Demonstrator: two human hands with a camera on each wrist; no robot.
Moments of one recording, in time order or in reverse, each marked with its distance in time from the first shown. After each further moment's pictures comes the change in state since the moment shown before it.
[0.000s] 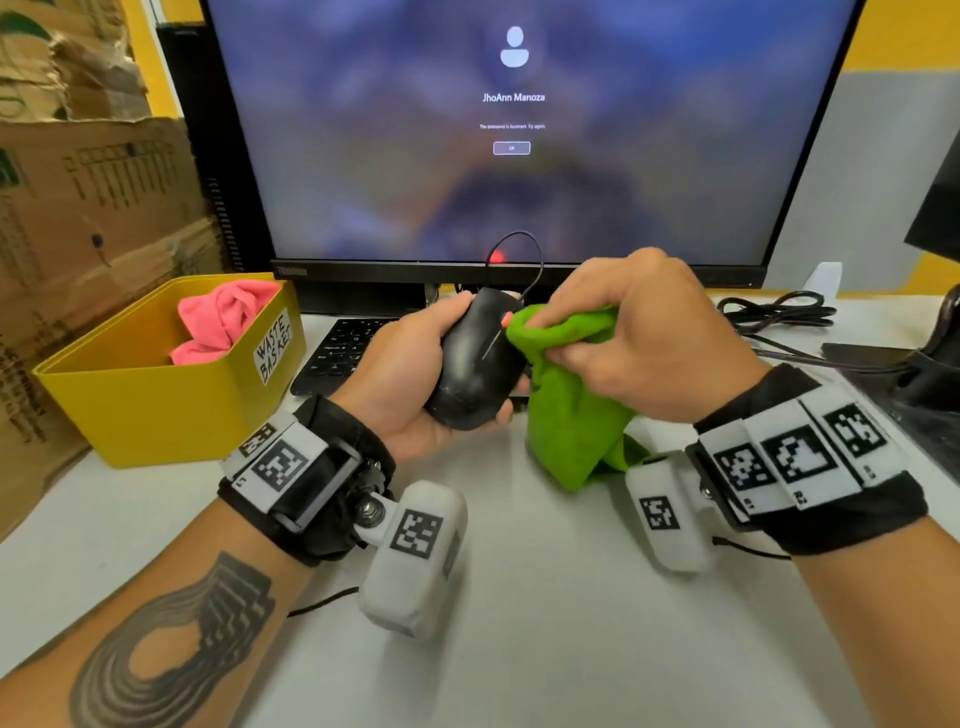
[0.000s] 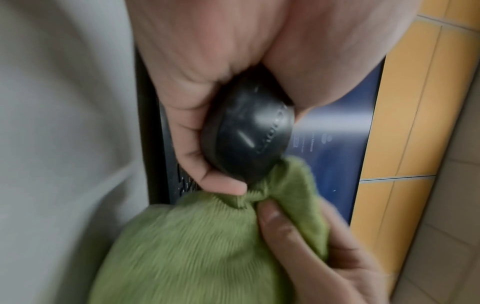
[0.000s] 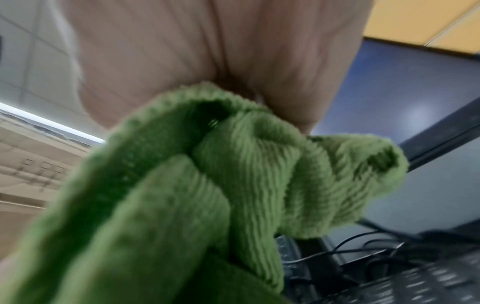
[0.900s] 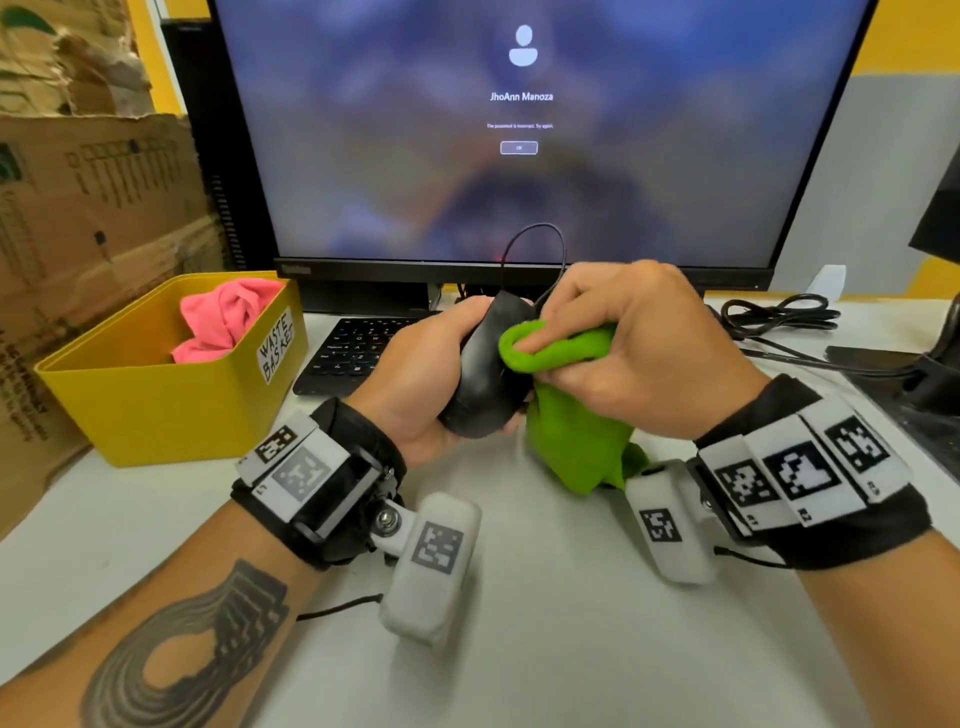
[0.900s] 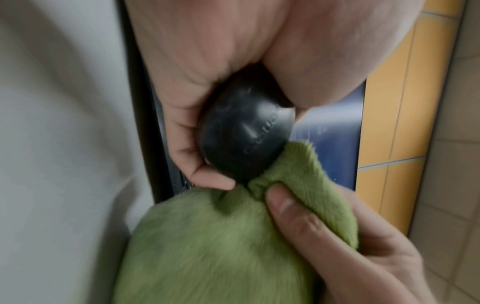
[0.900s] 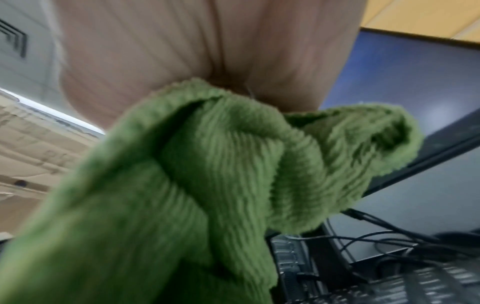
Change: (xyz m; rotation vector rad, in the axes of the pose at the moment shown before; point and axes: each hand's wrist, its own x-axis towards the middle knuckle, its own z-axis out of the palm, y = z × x) left_hand 0.000 -0.004 0.002 0.119 0.001 0.058; right_hand -0.003 -0.002 0.007 0.072 -0.042 -0.114
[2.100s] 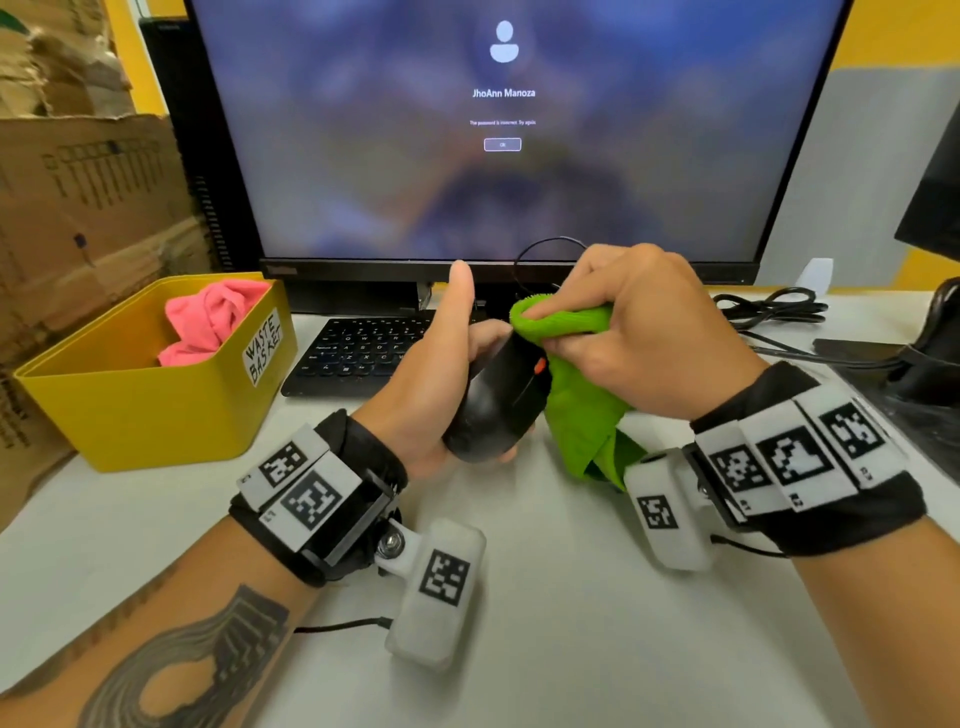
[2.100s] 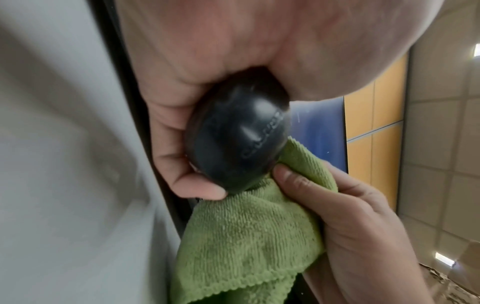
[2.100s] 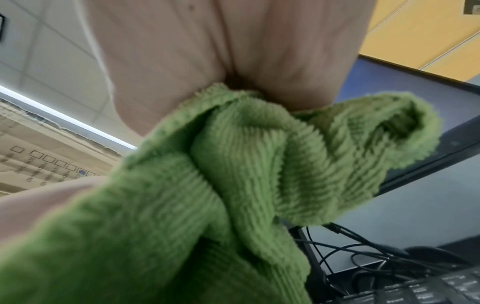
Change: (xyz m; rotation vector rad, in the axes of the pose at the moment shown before) left_hand -0.001 -0.007 0.007 0.158 -0.134 -0.059; right_hand 0.001 0.003 -0.010 -0.137 0.022 0.149
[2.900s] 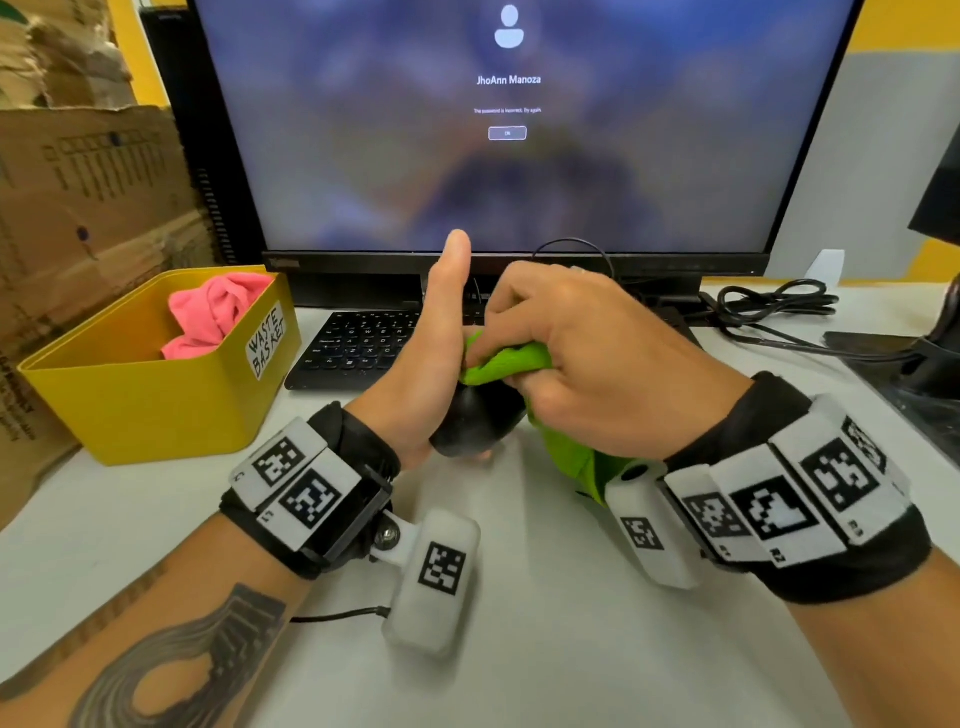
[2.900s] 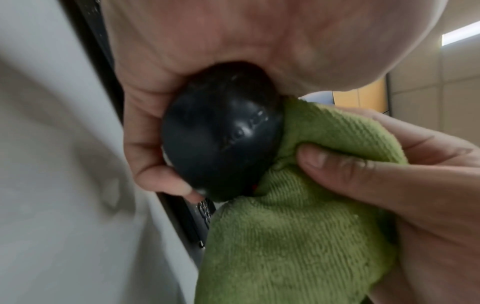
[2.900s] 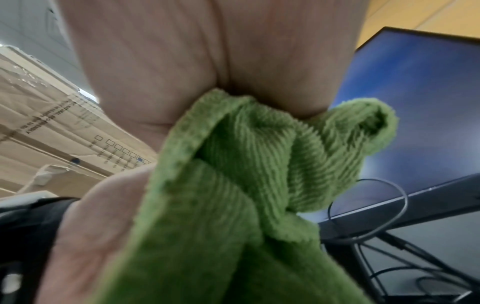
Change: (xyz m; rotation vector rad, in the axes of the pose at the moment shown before) left_hand -0.006 0.008 0.001 0.047 -0.016 0.020; right_hand -0.006 -0.040 0.010 -0.079 -0.284 -0.165
